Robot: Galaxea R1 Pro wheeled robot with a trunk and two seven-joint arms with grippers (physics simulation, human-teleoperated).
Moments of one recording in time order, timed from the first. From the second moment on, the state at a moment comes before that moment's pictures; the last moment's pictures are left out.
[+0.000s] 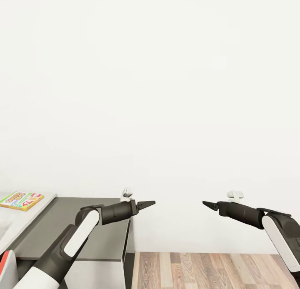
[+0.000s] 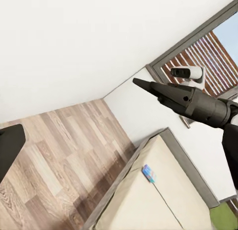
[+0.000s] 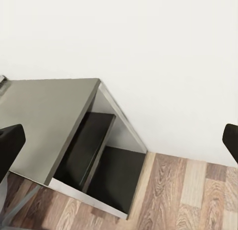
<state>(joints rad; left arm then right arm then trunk) -0.50 0.13 -0.36 -1.26 0.95 0.79 -0.49 -0.34 -0.38 -0.06 -1.47 -0.53 0.86 0.46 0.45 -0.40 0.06</state>
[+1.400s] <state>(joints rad) -0.50 0.13 -0.36 -1.25 0.95 0.78 -0.49 -0.34 -0.38 -0.05 -1.47 -0.53 0.85 0.46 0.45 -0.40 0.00</state>
